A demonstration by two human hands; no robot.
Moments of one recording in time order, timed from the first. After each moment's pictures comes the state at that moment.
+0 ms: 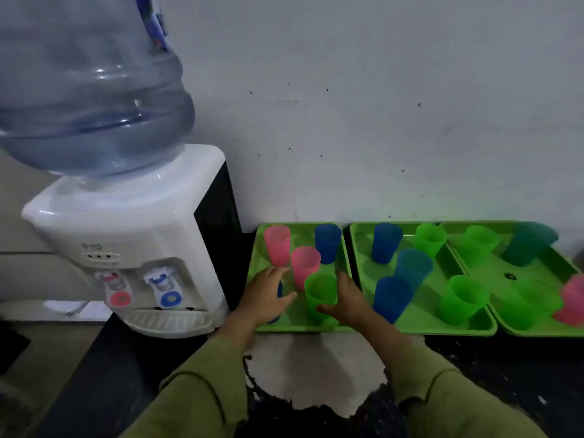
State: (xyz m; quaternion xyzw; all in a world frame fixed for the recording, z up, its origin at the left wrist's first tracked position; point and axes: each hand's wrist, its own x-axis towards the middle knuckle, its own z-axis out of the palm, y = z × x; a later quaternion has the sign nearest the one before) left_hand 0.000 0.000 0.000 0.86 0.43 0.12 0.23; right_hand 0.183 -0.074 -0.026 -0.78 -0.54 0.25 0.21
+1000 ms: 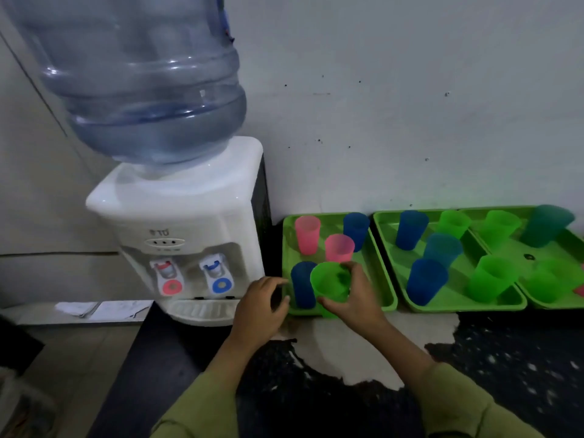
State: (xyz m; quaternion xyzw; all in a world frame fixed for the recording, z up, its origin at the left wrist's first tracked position) left_hand -0.118 -0.021 -0.011 0.84 0.41 0.29 0.20; right_hand 0.071 -0.096 -0.008 -0.72 -0.51 0.16 0.44
